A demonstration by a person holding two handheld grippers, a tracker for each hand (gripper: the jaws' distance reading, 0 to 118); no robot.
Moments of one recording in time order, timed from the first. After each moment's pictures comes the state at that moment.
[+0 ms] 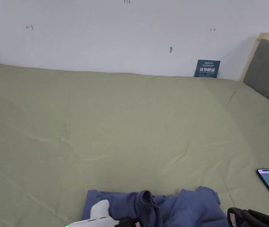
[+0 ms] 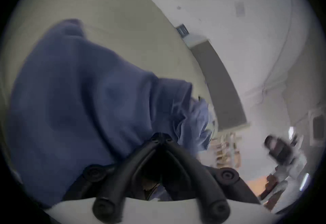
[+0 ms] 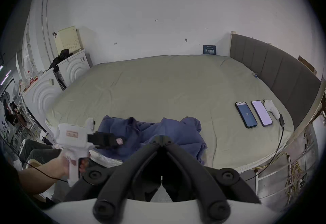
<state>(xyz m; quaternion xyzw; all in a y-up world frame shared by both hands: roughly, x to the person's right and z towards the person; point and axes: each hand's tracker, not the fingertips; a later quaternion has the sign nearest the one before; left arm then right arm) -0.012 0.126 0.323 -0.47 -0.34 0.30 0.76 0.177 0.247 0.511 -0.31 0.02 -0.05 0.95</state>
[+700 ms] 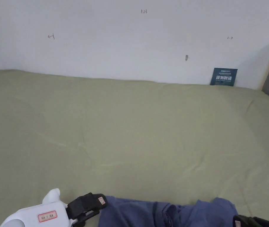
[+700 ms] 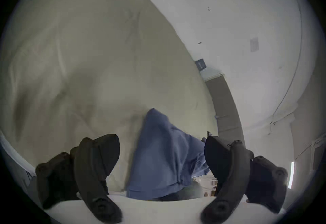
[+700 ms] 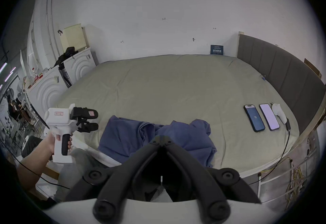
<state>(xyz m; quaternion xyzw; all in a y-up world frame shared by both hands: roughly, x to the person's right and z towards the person) -0.176 0.157 0.251 -0.44 -0.20 0.39 0.78 0.164 0.246 0.495 -0.31 0.05 -0.05 0.95</state>
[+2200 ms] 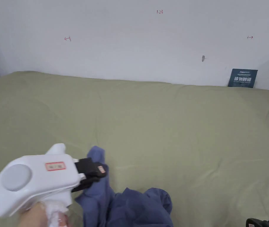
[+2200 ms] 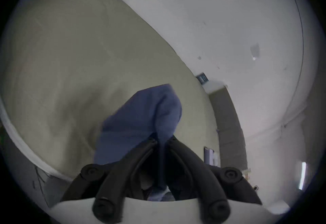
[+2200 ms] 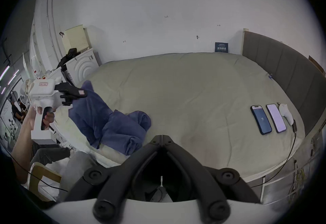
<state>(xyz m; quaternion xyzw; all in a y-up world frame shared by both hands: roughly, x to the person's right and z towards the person) -0.137 0.287 0.229 -0.41 -0.17 0.37 0.82 0.177 0.242 0.473 -0.32 0.06 -0.07 0.94</state>
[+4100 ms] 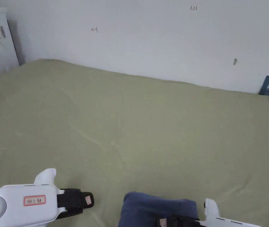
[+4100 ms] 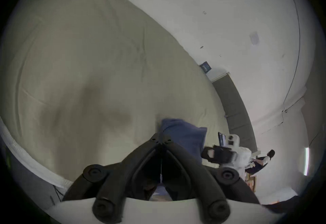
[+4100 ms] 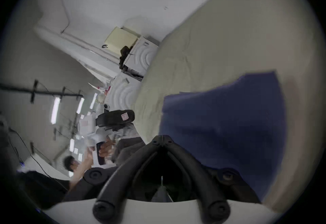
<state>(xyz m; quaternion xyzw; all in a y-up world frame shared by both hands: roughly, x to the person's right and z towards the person) -0.238 0.201 0.249 -0.43 -0.19 0.32 0.82 0.105 0.060 0.268 -0.43 0.40 -0.37 0.72</state>
